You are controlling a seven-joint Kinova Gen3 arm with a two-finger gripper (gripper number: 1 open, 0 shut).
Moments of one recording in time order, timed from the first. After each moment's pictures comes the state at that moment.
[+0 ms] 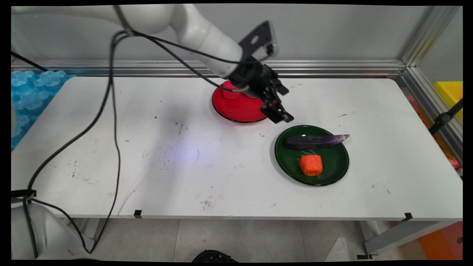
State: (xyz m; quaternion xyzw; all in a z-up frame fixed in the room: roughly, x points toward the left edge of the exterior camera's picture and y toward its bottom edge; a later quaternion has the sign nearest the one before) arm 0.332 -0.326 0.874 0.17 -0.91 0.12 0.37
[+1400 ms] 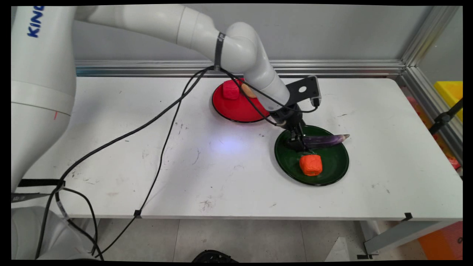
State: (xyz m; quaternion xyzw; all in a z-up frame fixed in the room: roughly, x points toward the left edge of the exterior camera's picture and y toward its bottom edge) arm 0.229 -0.394 0.767 0.14 -0.95 0.09 0.27
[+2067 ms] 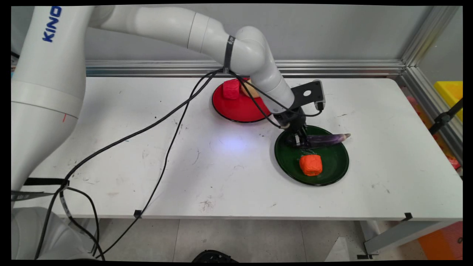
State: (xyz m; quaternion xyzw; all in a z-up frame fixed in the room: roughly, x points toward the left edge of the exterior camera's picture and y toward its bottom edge) arm 0.217 -0.405 0.758 0.13 -0.95 0.08 0.26
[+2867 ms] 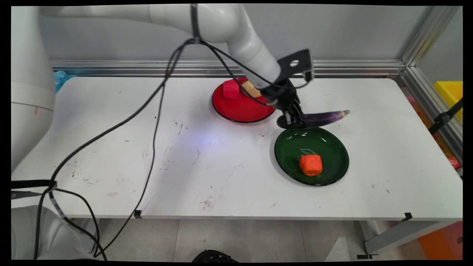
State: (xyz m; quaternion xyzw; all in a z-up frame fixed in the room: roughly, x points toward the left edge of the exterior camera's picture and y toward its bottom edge) arm 0.266 -0.383 0.837 0.13 -0.94 0.10 0.29
